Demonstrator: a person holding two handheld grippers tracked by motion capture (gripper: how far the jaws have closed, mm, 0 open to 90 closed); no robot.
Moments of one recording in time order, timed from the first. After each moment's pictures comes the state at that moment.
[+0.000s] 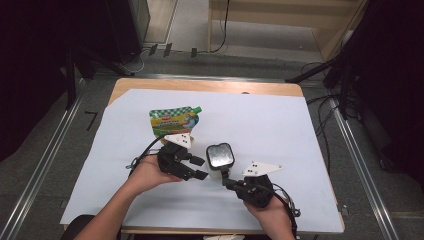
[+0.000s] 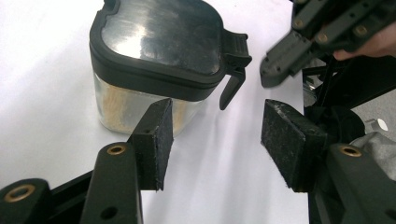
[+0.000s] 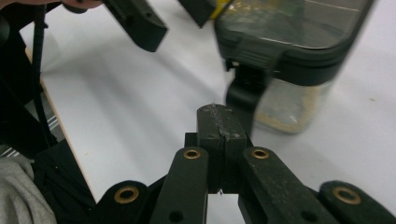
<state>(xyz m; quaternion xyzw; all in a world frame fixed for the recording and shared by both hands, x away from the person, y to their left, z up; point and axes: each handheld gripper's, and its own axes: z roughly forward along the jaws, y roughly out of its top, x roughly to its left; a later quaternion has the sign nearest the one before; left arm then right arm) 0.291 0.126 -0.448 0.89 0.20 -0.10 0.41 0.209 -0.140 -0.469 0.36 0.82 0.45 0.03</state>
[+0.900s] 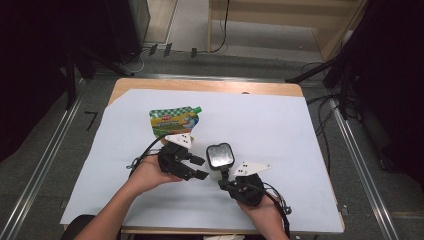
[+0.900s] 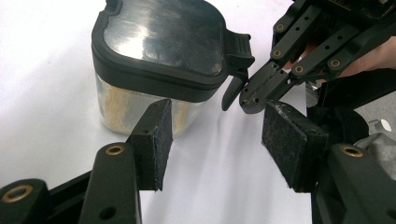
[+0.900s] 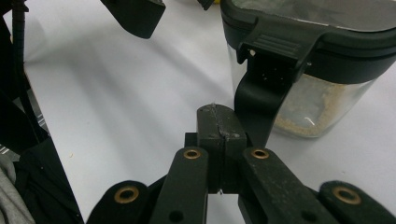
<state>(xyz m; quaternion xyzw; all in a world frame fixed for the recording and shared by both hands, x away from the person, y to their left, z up) 0.291 0.125 -0.448 0.89 0.20 -0.09 0.41 0.217 -0.123 -0.484 0.35 0.83 0.43 0.03</state>
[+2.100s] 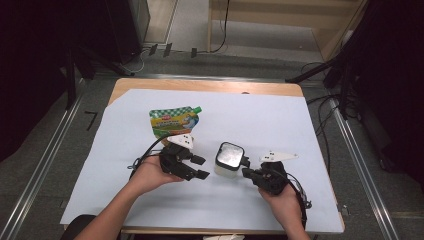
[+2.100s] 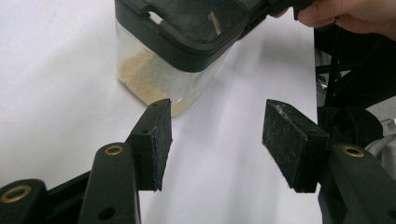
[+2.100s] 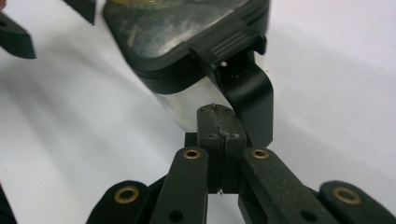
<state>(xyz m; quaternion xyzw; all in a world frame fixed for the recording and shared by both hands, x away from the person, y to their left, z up) 0.290 0.121 -0.451 0.89 0.20 -0.08 0.40 0.245 -0.182 -0.484 0.43 0.80 0.42 0.05</state>
